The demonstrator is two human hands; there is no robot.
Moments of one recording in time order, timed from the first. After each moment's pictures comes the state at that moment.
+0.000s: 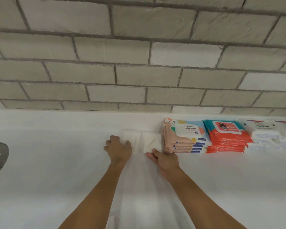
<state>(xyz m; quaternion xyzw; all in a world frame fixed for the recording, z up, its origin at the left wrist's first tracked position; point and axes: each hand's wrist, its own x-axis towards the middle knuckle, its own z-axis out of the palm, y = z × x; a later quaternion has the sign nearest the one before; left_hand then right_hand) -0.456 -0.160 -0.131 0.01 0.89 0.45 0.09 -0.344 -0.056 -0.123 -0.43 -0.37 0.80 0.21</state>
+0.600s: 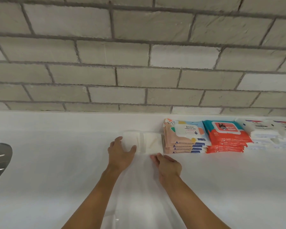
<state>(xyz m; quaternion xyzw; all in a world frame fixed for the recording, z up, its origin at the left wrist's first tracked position) -0.449 -0.178 -0.137 0.11 0.88 0.44 0.12 -0.331 -0.075 -0.126 -0.51 -0.30 0.76 0.27</state>
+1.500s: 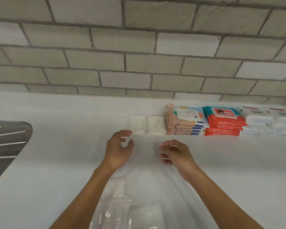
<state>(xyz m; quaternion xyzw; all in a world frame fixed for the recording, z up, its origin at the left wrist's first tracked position) -0.373 -0.251 -0.096 0.19 0.83 0.51 0.08 -0.248 -0.091 -0.078 -0.37 -0.62 0.69 0.12</state>
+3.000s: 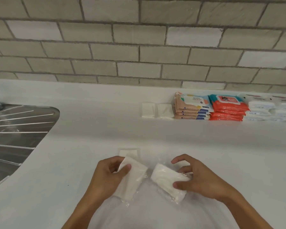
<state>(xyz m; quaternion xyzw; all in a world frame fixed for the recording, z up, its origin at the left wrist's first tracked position) -0.239 -0.390 -0.088 0.13 0.79 0.57 0.19 -0.107 -0.145 -0.077 -0.18 -0.83 0.52 -0.09</state>
